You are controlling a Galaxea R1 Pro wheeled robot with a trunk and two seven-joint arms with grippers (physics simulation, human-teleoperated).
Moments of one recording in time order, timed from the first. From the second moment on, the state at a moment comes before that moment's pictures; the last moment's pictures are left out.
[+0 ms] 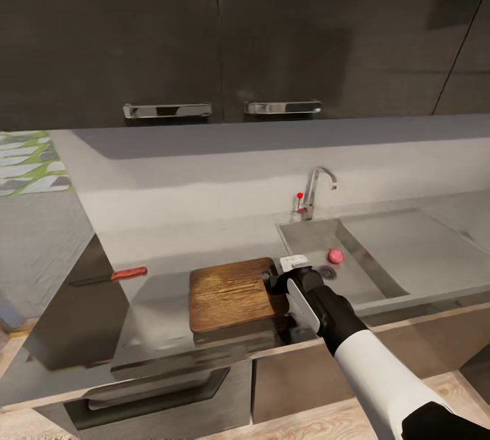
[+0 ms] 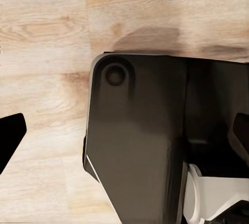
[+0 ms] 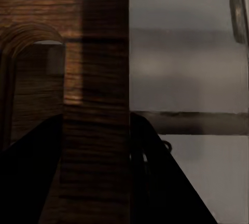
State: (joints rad) left arm 0.38 -0.01 0.00 -0.68 0.08 -0.23 -0.01; right arm -0.80 0.08 0.37 -0.86 -0.27 0.79 -0.18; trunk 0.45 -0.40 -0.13
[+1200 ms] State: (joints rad) left arm 0.38 -0.01 0.00 -0.68 0.08 -0.23 -0.01; right arm -0.80 0.08 0.35 -0.81 -0.27 0.78 -0.18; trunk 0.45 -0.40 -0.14
